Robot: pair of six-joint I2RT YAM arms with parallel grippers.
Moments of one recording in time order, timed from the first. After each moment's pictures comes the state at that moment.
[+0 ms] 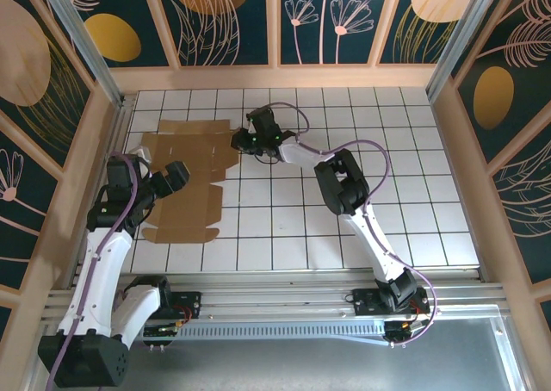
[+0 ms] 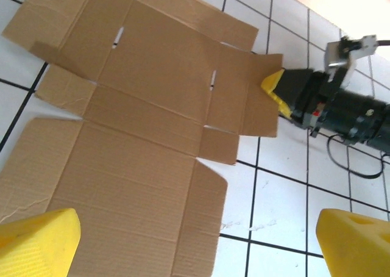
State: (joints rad) left arm 0.00 0.86 0.80 -0.61 0.17 -0.48; right arm 0.66 2.56 2.04 -0.12 -0.36 0.80
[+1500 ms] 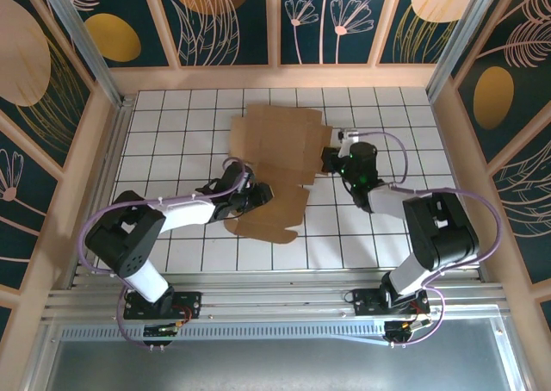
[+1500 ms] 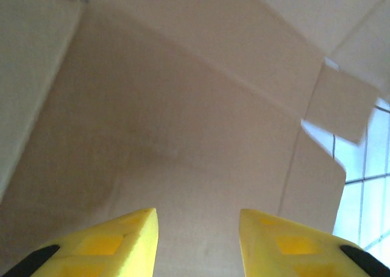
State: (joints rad) left arm -0.66 1.64 0.78 0.07 0.13 -0.98; right arm 0.35 1.57 0.62 0.64 -0.13 0.30
